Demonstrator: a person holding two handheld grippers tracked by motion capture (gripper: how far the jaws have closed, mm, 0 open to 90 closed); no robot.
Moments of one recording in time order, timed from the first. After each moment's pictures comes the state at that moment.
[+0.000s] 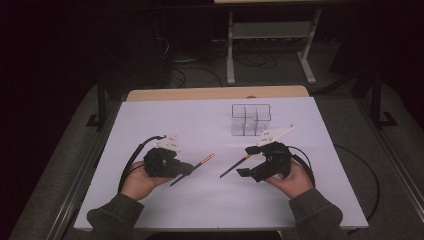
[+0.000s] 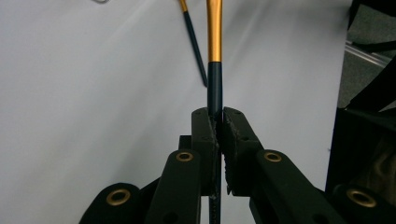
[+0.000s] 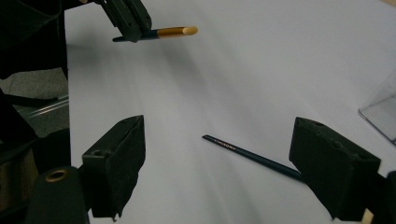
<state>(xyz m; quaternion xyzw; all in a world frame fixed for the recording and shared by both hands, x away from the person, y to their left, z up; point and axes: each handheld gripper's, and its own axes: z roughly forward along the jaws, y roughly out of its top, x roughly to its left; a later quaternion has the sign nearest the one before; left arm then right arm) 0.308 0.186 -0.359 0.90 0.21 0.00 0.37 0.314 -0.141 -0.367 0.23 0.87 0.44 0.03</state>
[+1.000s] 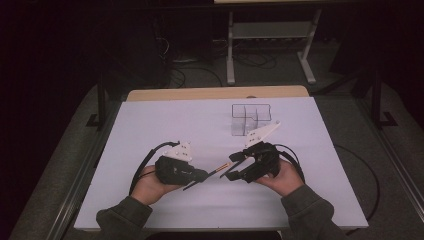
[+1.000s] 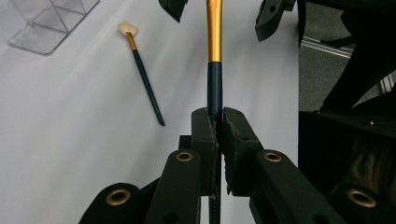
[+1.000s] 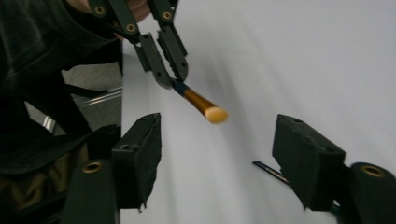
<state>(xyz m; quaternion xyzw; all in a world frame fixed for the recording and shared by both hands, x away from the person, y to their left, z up) 0.290 0.156 -0.357 0.91 0.13 0.00 0.40 0.316 -0.114 -0.360 0.17 0.87 0.45 -0.05</state>
